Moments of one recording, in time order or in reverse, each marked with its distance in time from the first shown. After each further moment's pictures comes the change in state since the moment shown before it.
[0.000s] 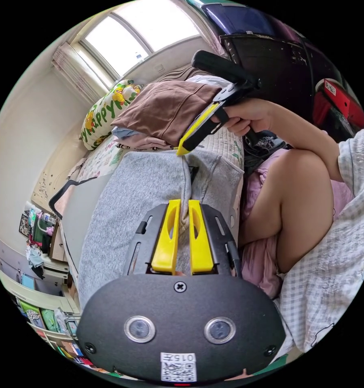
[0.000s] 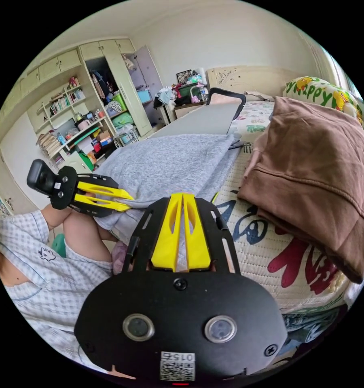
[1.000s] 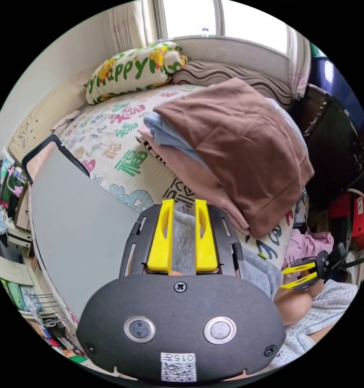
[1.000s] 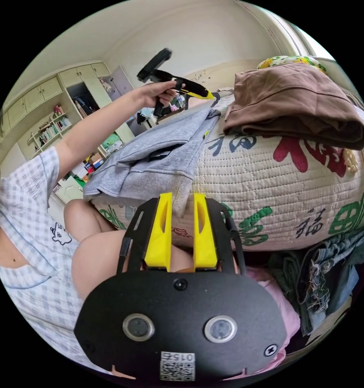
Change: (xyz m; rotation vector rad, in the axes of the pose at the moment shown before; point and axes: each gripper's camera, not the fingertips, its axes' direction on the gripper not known) left arm -0.257 -0.239 0.160 -0.221 0.246 -0.353; right arm 0.016 0.143 -0.037 0.170 -0.098 0.264
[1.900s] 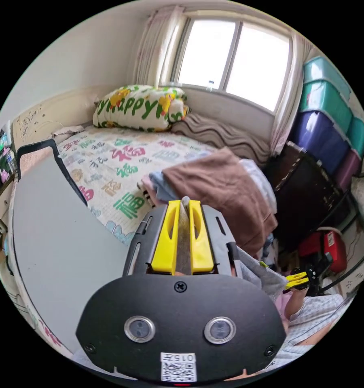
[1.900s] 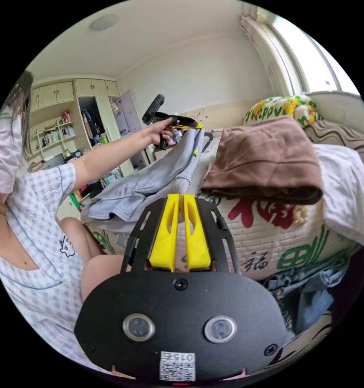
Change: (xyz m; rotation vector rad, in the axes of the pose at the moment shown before) left arm -0.084 0.034 -0.233 0.542 0.298 -0.135; right arm -0.058 -0.002 -0.095 0.290 0.204 -0.176
